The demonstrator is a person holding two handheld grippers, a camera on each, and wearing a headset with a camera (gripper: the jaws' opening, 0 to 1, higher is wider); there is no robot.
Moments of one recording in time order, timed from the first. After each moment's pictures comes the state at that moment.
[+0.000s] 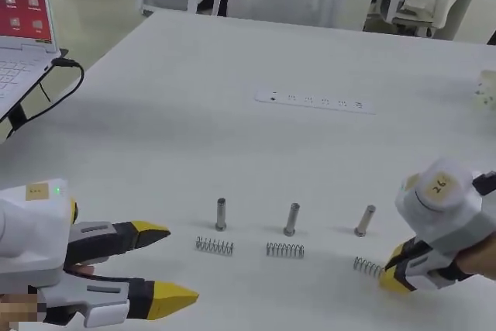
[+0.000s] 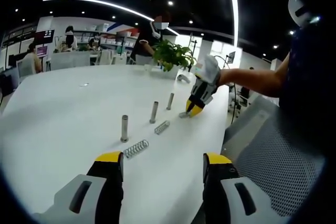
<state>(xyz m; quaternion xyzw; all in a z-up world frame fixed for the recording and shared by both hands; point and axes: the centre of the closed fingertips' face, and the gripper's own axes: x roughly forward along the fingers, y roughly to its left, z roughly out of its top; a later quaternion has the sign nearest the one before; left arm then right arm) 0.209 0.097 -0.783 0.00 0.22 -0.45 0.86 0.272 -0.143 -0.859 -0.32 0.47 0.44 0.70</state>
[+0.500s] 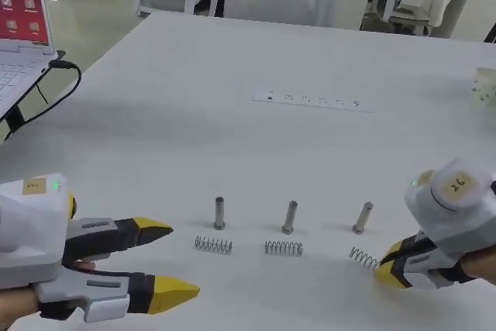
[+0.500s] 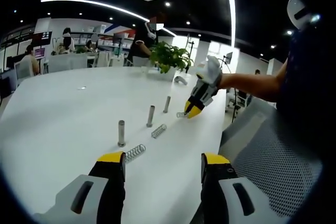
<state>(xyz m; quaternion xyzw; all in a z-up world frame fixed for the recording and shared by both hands) 0.208 0.093 -0.775 0.00 0.21 -0.46 0.86 0.267 -0.132 -0.843 -0.27 0.43 0.44 0.74</state>
